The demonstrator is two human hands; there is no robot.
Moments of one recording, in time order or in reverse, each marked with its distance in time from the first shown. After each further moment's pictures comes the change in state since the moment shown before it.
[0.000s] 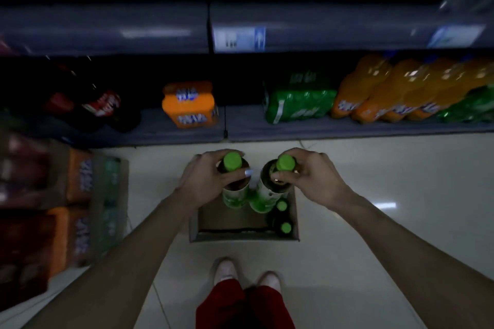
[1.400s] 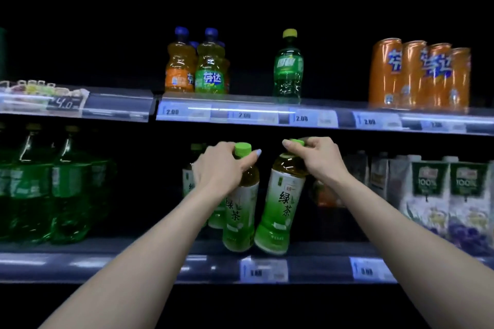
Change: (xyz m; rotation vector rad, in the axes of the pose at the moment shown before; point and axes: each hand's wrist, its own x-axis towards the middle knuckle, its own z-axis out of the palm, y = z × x) left_hand -0.055 0.762 -0.391 0.292 1.101 0.571; right_hand -0.101 -0.555 -0.655 0.193 0.894 -0.805
